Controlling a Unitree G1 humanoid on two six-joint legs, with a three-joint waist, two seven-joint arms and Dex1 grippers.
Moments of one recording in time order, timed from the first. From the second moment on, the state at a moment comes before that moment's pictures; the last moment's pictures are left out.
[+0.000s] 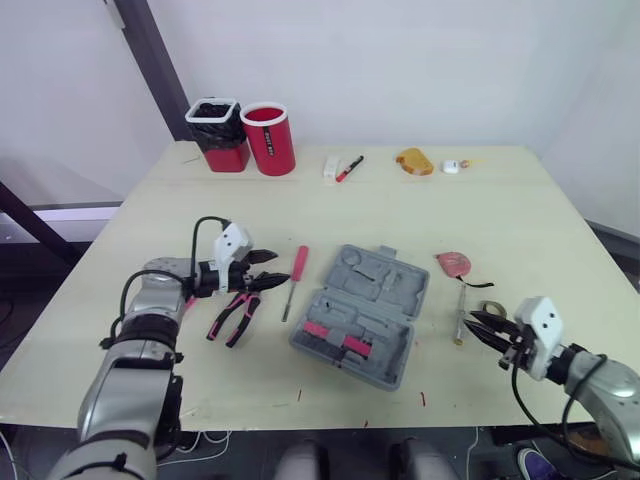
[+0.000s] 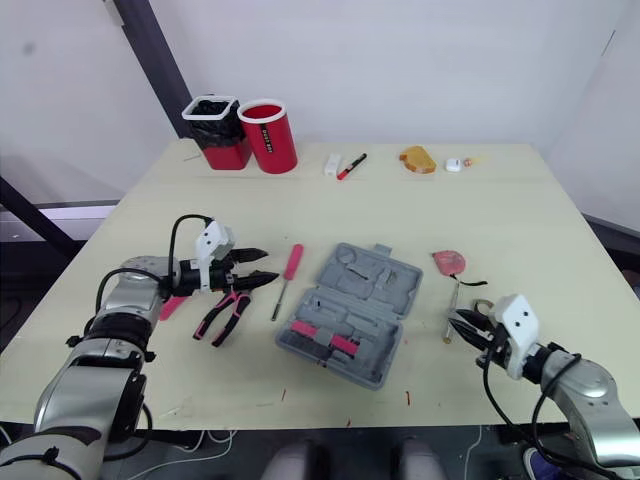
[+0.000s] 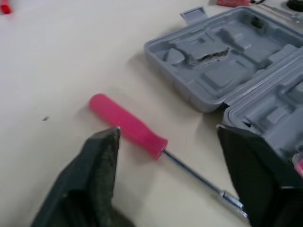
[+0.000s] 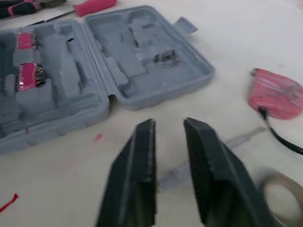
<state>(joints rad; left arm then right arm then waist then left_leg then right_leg) -0.82 0.61 -0.02 1.05 -0.10 -0.15 -1.27 0.09 -0.59 -0.08 -0.19 0.33 0.19 0.79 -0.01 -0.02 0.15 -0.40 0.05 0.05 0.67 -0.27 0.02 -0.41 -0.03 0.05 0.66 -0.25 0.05</state>
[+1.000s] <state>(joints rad) -0.97 0.44 -0.09 1.34 0.17 -0.23 -1.11 -0.15 -0.51 0.19 -0.02 0.07 0.28 0.73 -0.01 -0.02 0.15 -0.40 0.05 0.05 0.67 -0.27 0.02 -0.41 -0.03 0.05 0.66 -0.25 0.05</state>
